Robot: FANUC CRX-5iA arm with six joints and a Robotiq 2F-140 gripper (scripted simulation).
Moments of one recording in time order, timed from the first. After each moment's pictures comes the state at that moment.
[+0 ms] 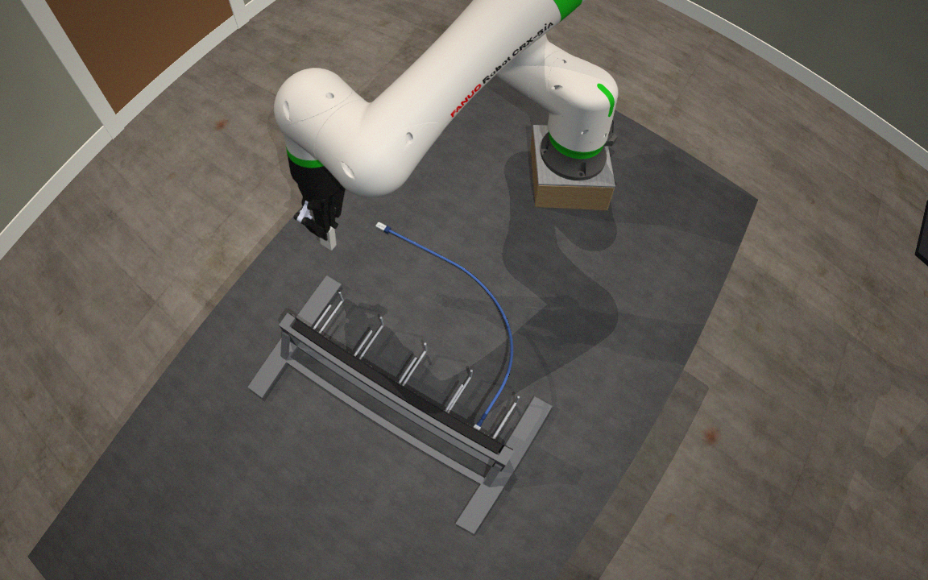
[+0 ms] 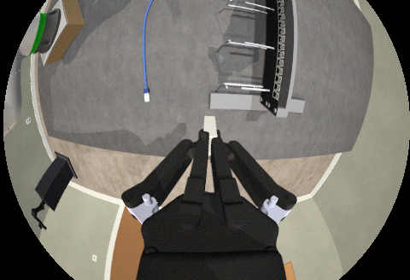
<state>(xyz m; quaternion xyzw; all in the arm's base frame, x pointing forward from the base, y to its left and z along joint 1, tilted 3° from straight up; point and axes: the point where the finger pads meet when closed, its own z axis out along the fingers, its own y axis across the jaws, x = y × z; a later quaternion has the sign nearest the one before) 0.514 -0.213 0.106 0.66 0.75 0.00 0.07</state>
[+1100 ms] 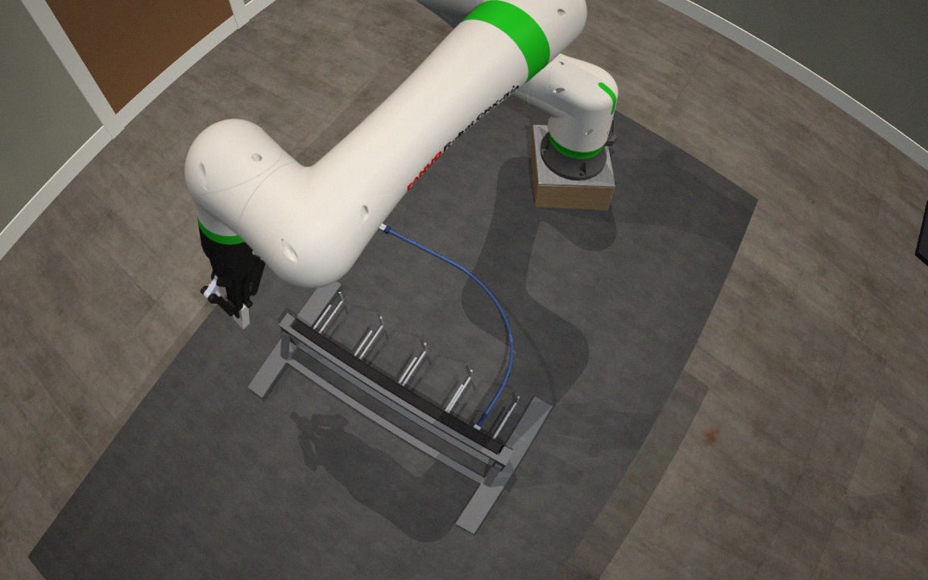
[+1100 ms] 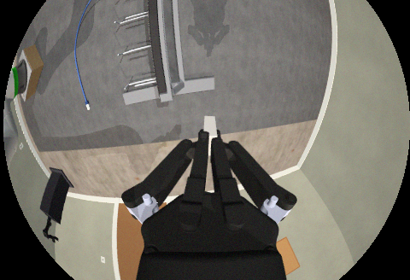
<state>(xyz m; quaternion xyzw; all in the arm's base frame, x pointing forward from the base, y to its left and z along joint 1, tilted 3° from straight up) 0.734 -0.166 0.218 0.69 0.71 0.03 0.16</state>
